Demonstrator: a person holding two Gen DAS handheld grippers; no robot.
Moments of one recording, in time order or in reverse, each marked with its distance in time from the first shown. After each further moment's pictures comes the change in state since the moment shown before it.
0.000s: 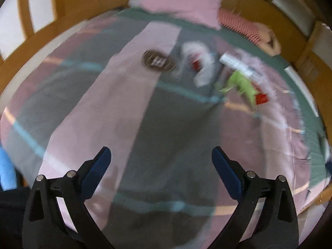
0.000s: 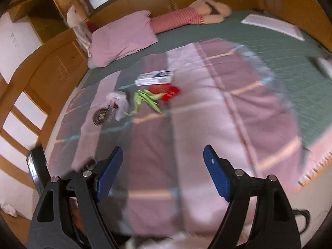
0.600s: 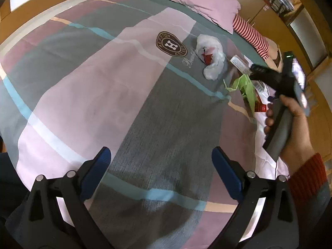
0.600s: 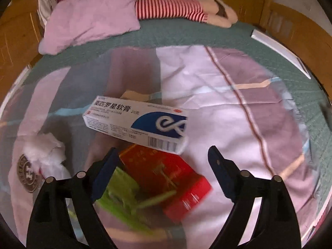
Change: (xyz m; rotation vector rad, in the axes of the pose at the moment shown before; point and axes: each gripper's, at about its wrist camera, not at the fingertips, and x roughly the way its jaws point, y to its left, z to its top) left arm 0.014 0.019 -0.013 -0.202 0.061 -0.104; right arm 0.241 0.030 0.122 -0.158 0.063 -0.400
